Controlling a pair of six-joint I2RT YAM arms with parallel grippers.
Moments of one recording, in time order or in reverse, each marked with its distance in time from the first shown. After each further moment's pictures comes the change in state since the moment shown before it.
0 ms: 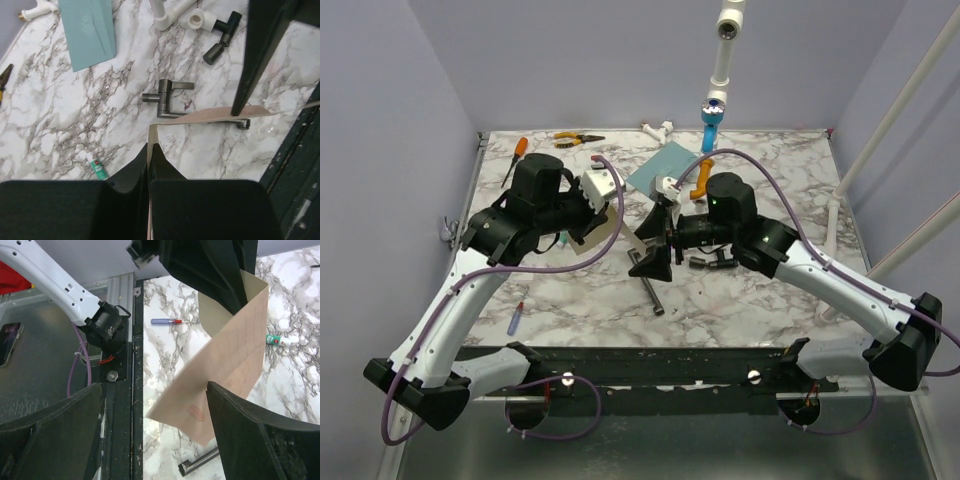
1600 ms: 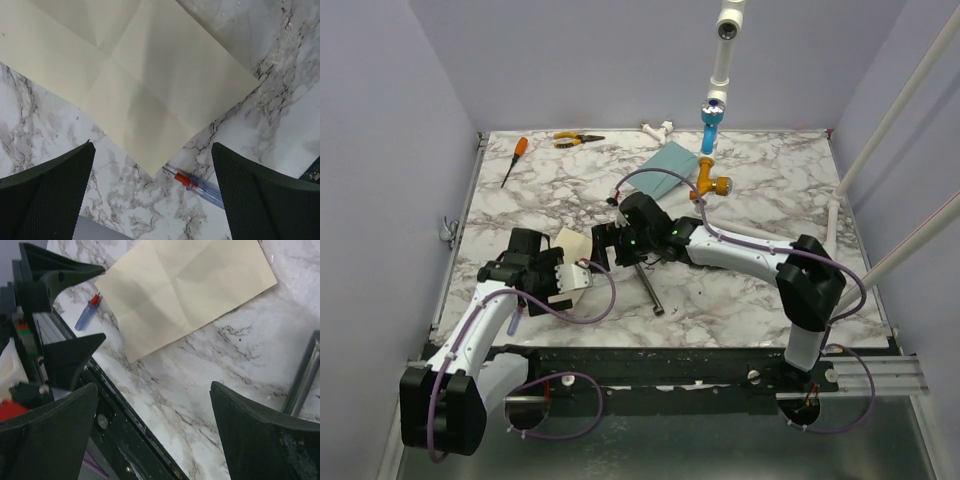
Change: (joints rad) left arm 0.373 -0.139 -0.773 0.044 -0.156 0.859; right arm 0.108 0.509 0.153 -0.076 0.461 0.591
